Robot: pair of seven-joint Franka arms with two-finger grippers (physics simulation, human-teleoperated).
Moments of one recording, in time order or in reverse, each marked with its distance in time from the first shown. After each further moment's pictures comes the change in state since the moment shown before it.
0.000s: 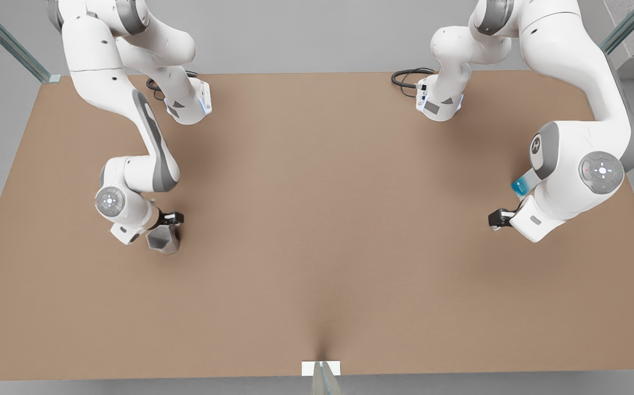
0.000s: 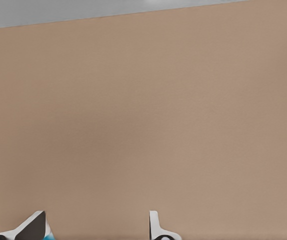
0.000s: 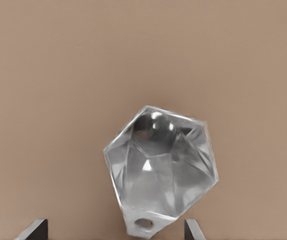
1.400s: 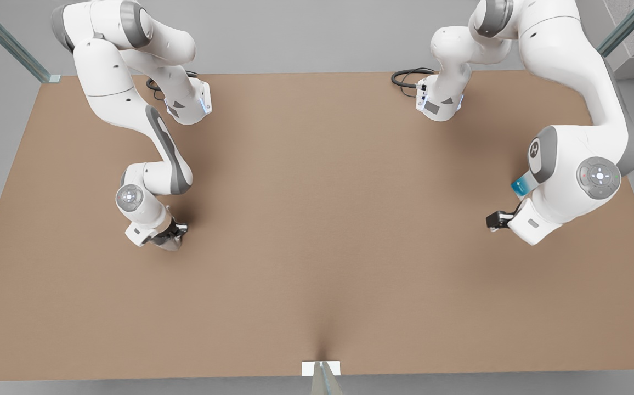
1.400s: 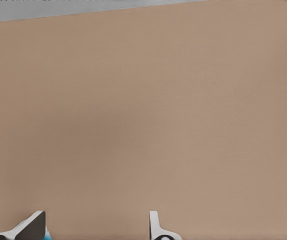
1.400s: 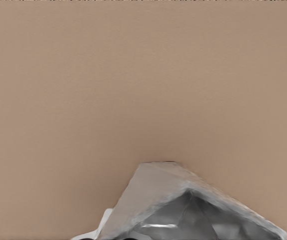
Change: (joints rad) left arm 0.000 0.014 0.002 0.000 -0.009 -0.002 -0.003; right arm 0.023 0.093 -0.009 -0.109 0.001 0.370 0.058
